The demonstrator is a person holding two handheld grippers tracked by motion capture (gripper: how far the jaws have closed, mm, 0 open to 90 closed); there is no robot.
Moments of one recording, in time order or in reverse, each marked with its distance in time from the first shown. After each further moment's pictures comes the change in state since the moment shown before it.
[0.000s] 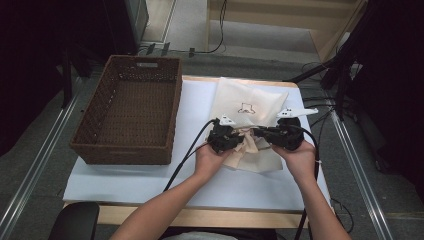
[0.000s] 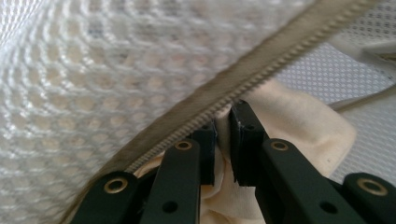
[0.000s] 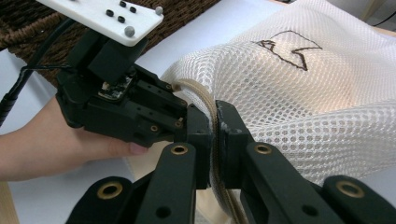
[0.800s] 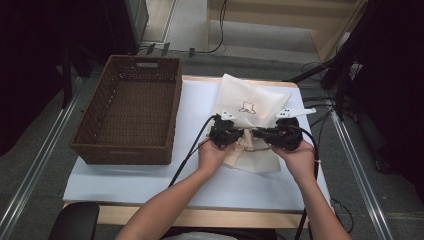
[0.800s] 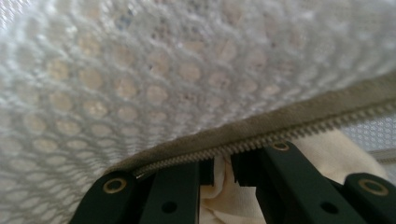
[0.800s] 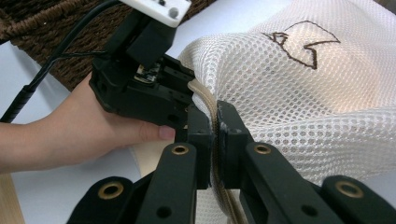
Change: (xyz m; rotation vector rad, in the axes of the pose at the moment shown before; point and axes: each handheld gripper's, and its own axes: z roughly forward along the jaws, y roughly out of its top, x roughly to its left) left arm 0.010 0.010 0.017 0.004 0.049 -0.034; right arm 0.001 0.000 0.002 0.025 0.012 -0.011
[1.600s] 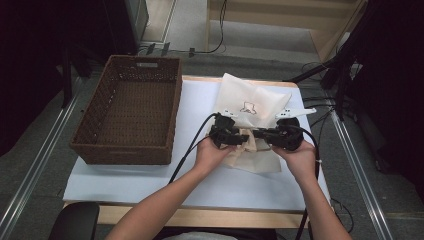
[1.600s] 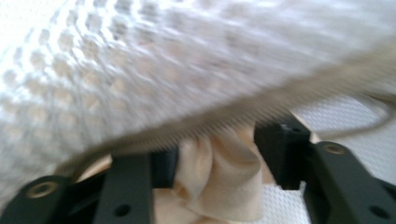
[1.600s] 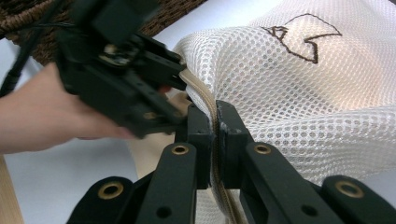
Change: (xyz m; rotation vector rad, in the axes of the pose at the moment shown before) left arm -0.009 0.009 -0.025 0.066 -0.098 0.015; right arm -0.004 -0.002 0.000 0.013 0.002 0.002
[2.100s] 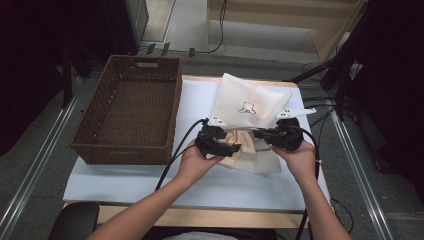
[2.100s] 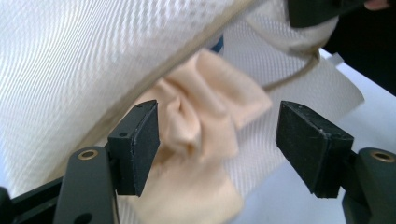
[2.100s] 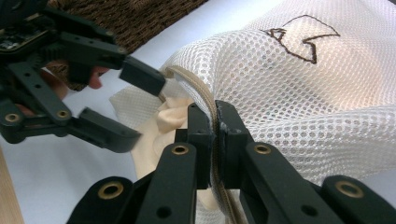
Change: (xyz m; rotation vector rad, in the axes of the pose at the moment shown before) left arm -0.011 -0.023 -0.056 0.003 0.021 0.066; right arm 0.001 0.000 0.000 -0.001 -0.001 -0.004
